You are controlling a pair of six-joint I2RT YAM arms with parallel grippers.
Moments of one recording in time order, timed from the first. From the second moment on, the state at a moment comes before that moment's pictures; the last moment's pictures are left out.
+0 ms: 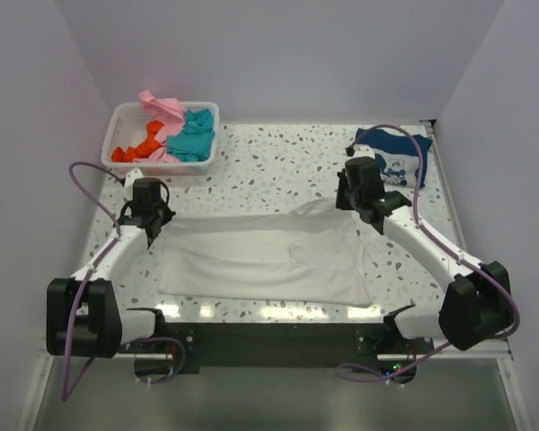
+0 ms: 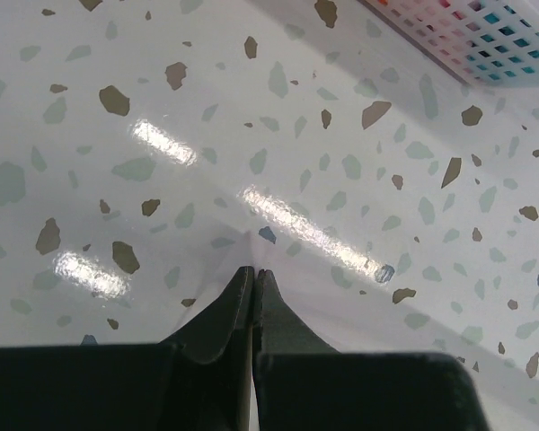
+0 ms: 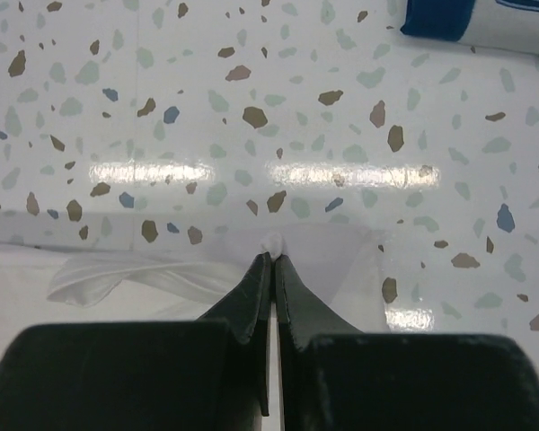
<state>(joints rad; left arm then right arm) -0.03 1.27 0.70 -0.19 -0.27 -0.57 0.41 1.36 1.01 -0.36 0.24 0.35</state>
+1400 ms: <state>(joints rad) -0.03 1.30 0.67 -0.25 -0.40 -0.64 0.59 0.95 0.64 -0.60 0.00 0.46</state>
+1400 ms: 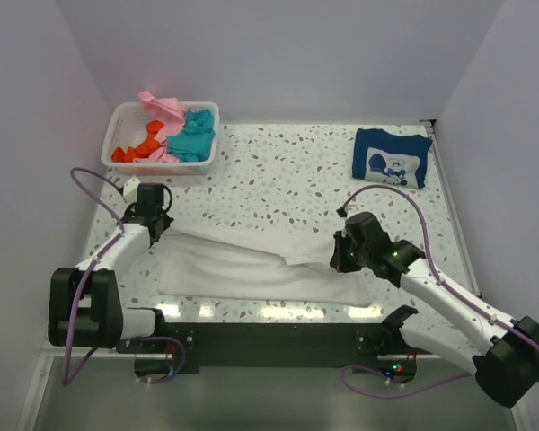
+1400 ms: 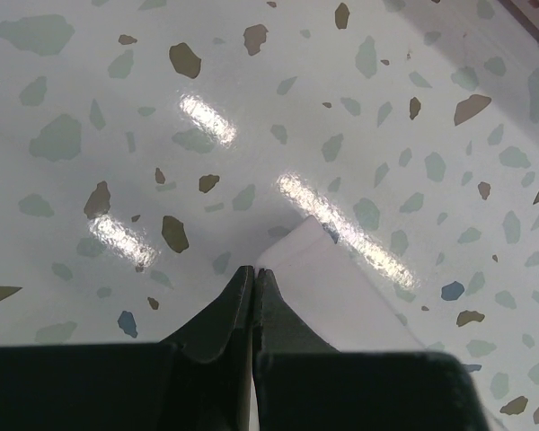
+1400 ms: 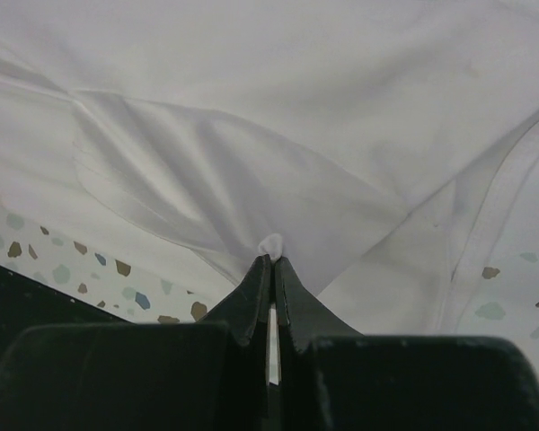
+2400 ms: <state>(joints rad) -0.03 1.17 0.67 -0.34 -0.28 -0.75 0.65 1.01 0.72 -0.67 -0.17 0.43</state>
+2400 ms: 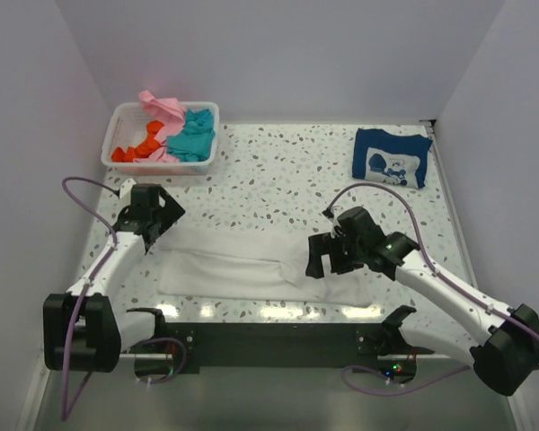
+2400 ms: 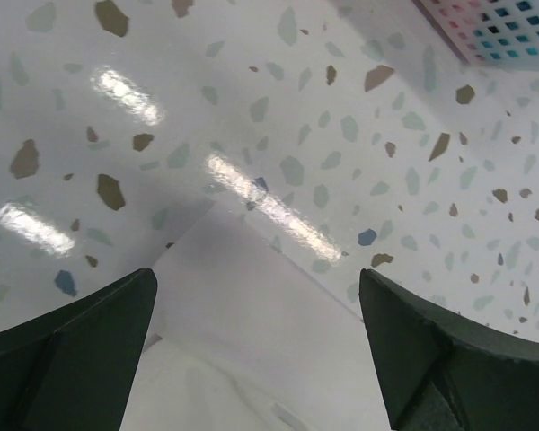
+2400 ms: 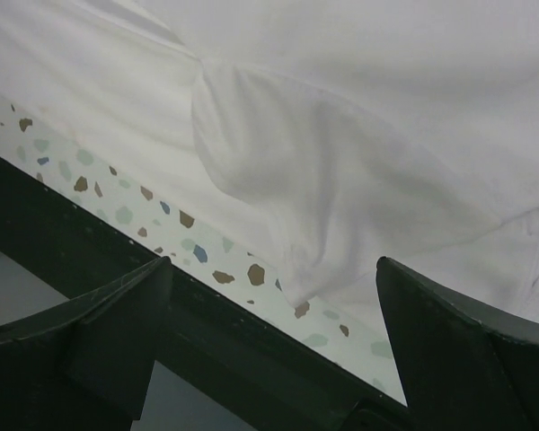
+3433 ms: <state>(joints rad) -0.08 1.14 0.45 -0.19 -0.06 -0.74 0.31 1.79 1.11 -0.45 -0.08 0.52</state>
